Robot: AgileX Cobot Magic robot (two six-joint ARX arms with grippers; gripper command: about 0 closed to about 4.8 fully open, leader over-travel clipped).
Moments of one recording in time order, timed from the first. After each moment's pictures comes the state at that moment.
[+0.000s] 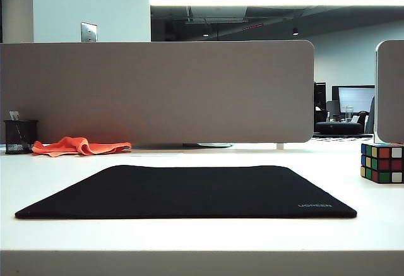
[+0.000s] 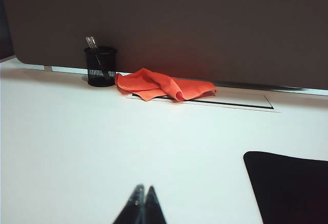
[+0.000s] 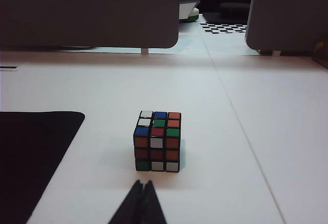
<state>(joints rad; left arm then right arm) 0.01 0.00 0.00 0.08 -0.08 -0.04 -0.05 0.01 0.01 -0.02 0.00 -0.02</state>
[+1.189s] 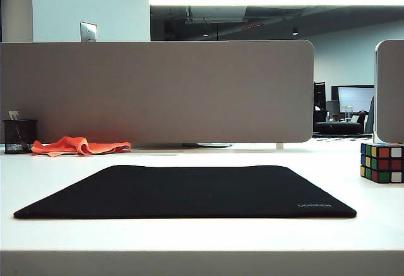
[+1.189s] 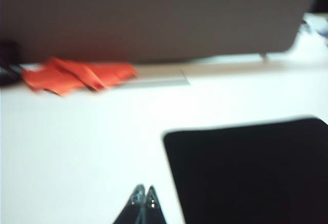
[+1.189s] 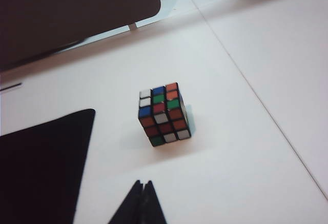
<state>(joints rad) 0.01 0.23 0.33 -0.19 0.25 0.01 -0.04 0.05 0.19 -0.31 0.05 0.29</state>
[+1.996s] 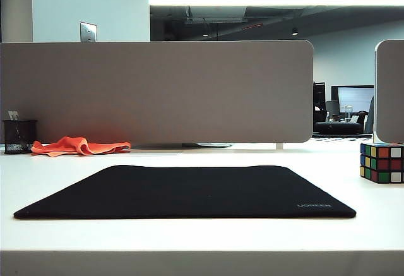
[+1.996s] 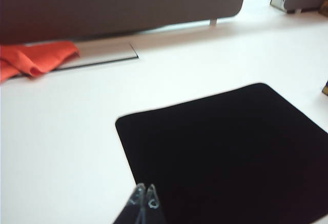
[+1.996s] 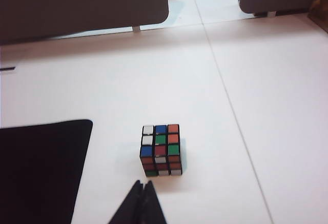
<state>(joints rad) -0.03 0.48 0.50 -0.26 0.38 0.07 -0.04 0.52 0.65 -0.42 0.03 0.09</state>
